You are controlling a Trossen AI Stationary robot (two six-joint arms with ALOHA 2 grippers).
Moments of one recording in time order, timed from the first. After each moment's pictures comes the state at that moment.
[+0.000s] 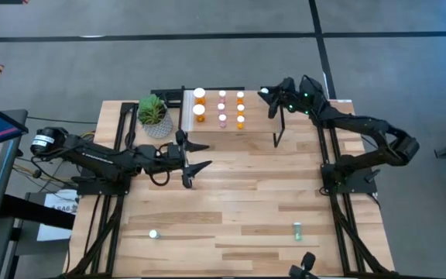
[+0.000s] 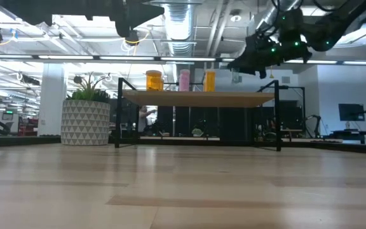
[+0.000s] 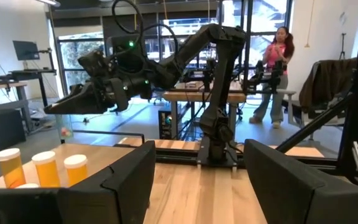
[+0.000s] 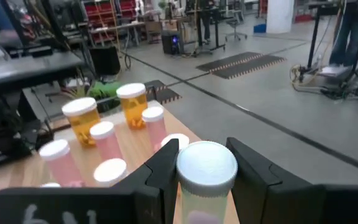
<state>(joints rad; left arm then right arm) -0.11 1.21 0.54 0.80 -0.28 0.04 -0.81 1.30 0.70 0.53 -0.31 0.09</state>
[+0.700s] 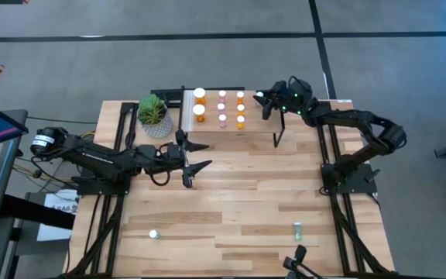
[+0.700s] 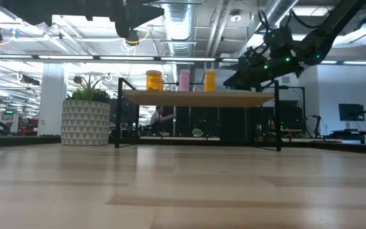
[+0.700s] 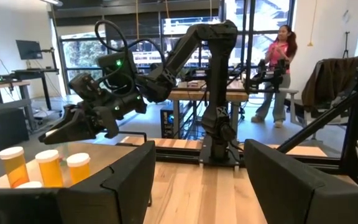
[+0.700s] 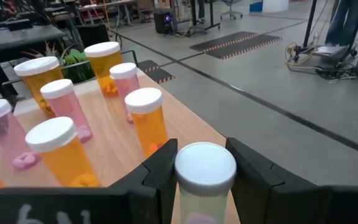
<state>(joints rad) -0.11 1.21 0.54 0.80 -0.29 0.04 -0.83 1.48 0.70 0.60 -0.31 0.05</state>
